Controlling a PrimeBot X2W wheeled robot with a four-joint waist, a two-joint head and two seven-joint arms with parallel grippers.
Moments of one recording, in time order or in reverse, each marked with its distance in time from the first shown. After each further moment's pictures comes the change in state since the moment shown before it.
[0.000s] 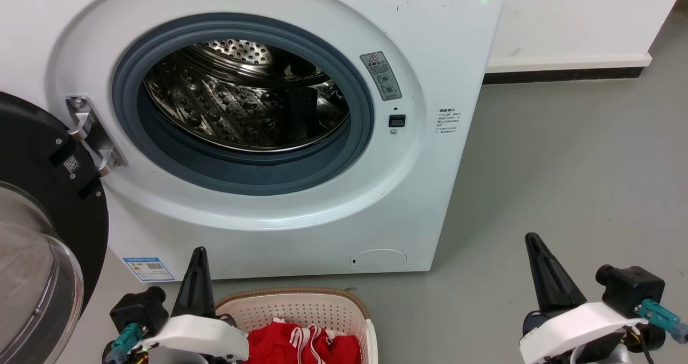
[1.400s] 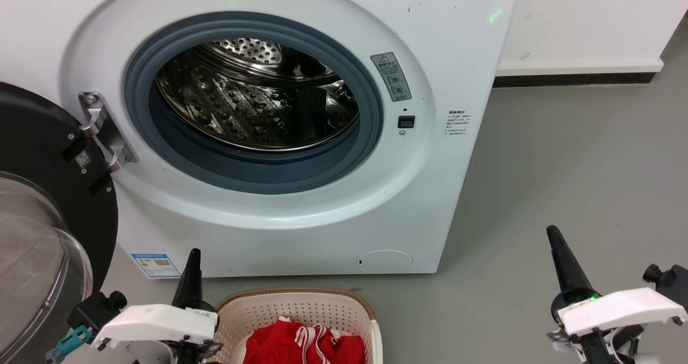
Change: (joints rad) left arm -0.039 -0.002 0.074 0.034 -0.656 -0.083 0.161; right arm -0.059 -0.024 -0.044 0.101 0.715 0.000 0.056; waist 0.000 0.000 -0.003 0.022
